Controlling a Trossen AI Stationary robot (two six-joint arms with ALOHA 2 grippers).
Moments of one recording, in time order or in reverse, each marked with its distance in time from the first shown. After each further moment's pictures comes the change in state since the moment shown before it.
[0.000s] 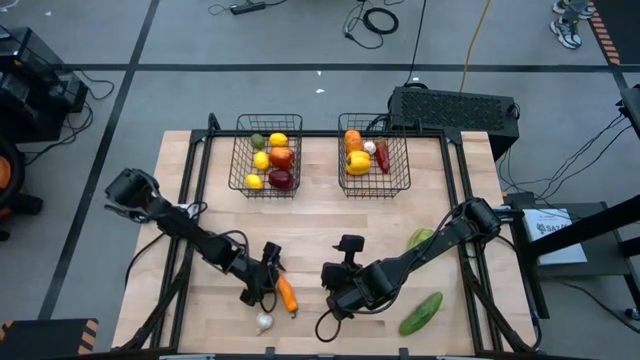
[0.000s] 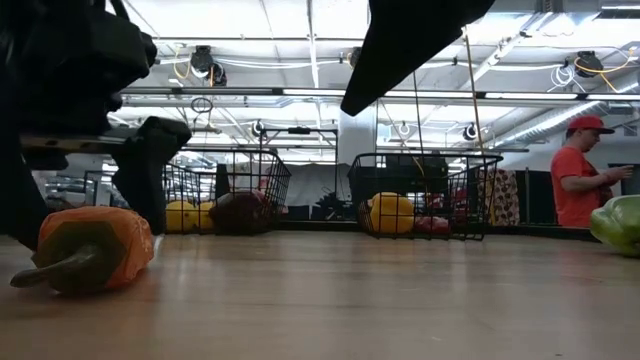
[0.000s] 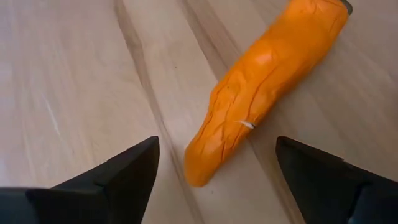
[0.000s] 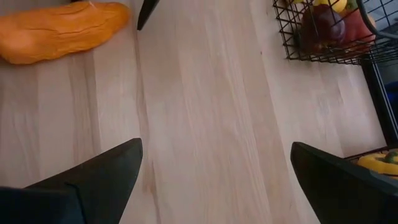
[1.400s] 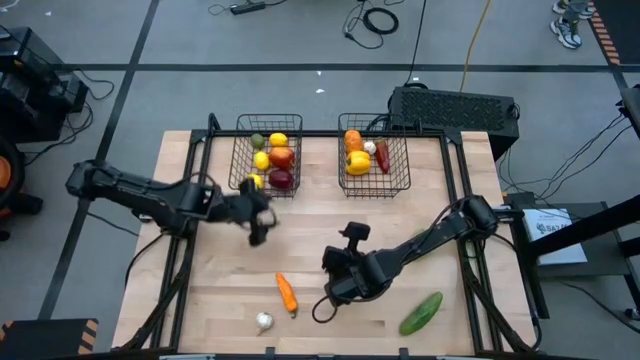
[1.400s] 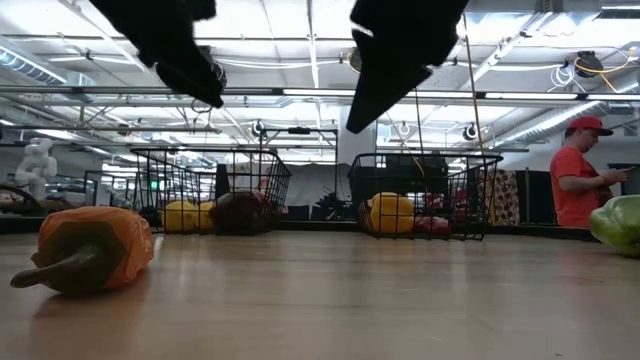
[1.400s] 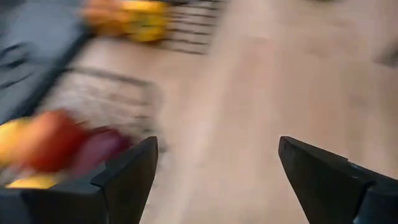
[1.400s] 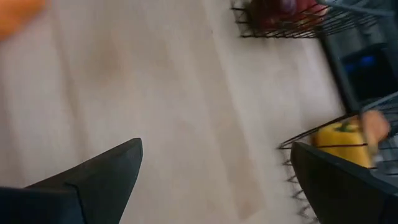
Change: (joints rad) left arm 0.389 -0.503 0.161 -0.498 -0.220 -0.226; right arm -0.053 0.000 0.000 -0.122 0.073 0.096
